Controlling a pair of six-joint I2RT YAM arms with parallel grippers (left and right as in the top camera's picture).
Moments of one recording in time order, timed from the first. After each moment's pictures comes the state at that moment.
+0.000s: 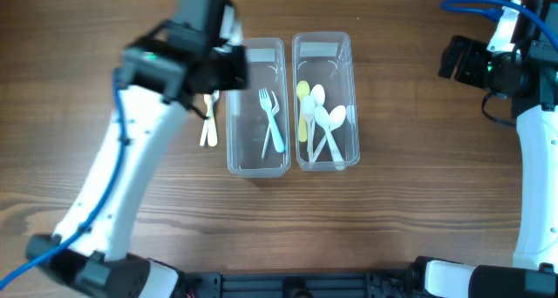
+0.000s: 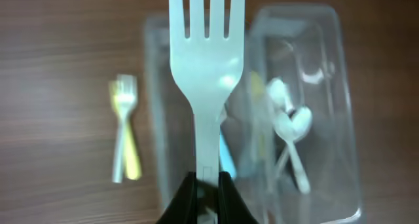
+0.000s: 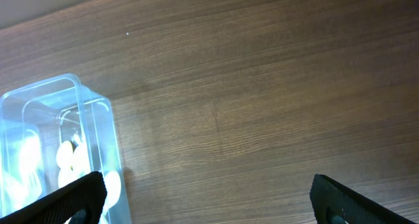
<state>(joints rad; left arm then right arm) -0.40 1.63 1.76 -1.14 0.00 -0.35 -0.18 1.47 1.54 -1.00 -0.04 0.11</state>
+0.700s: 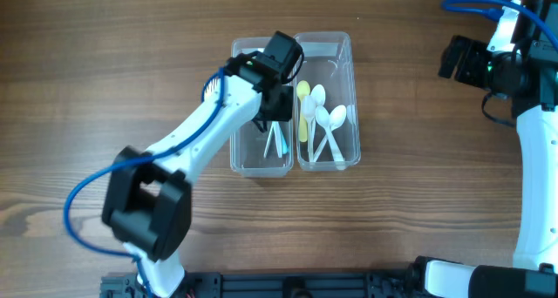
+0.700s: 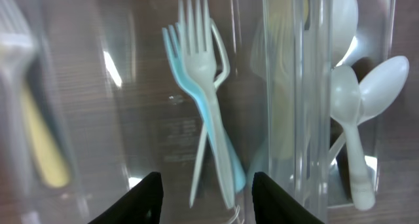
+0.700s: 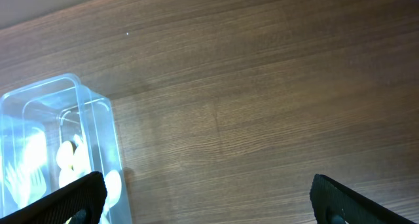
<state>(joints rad) -0.55 1.88 1.55 -0.97 -0.07 -0.46 -0.18 1.47 1.54 -1.00 -0.04 0.11</state>
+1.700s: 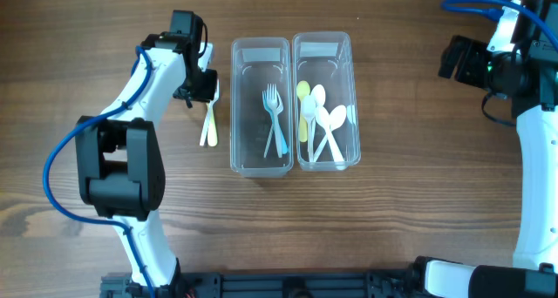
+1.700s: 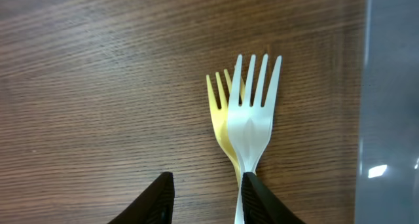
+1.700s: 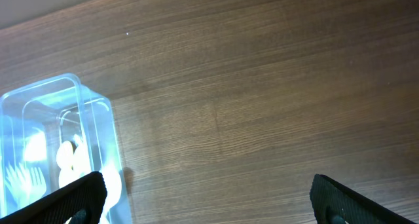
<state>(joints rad) -0.13 2.07 1.57 -0.89 -0.05 0.03 -0.18 1.47 1.54 -1.00 -0.04 0.11</state>
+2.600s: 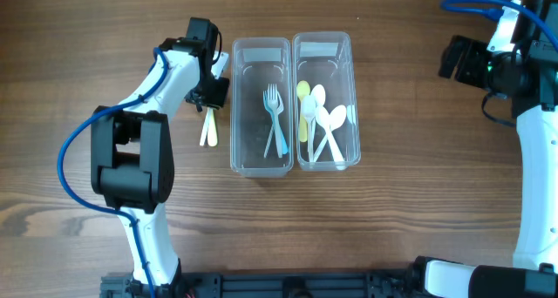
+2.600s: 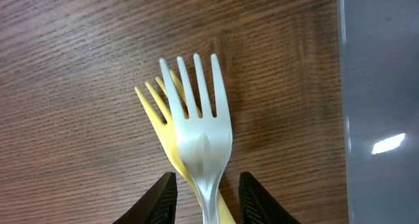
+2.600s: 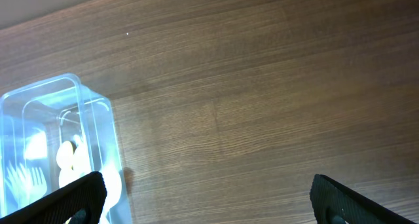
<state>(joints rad) -0.18 2.12 1.56 -0.87 -0.03 0.09 -0.18 1.47 1.54 -1.00 -0.04 0.11</state>
